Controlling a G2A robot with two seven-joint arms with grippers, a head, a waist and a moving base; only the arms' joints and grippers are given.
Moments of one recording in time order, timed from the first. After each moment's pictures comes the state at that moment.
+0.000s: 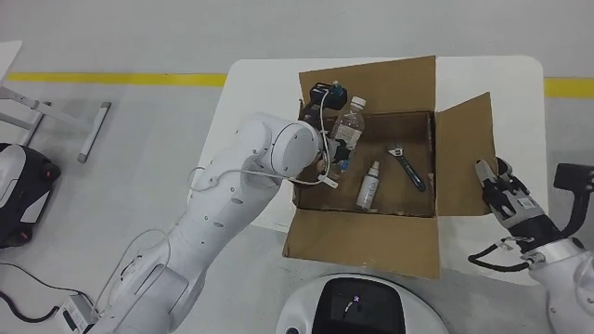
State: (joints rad) left arm 0.77 -1.23 -1.13 -1.84 0.93 0.36 -1.46; right arm -1.44 -1.21 1.55 -2.10 -0.58 -0.05 0.53
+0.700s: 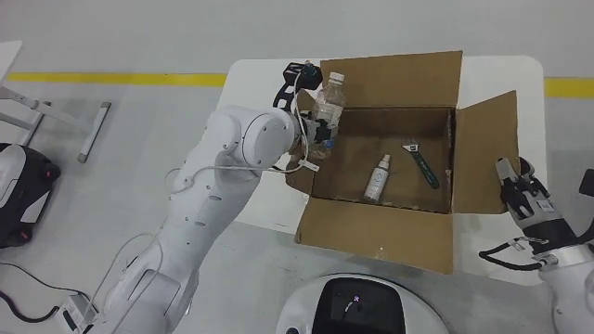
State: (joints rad) left arm 0.81 -1.20 -1.27 -1.89 0.98 0.32 -1.41; right arm -1.47 -1.21 1.58 -2.08 -0.58 -0.05 0.43
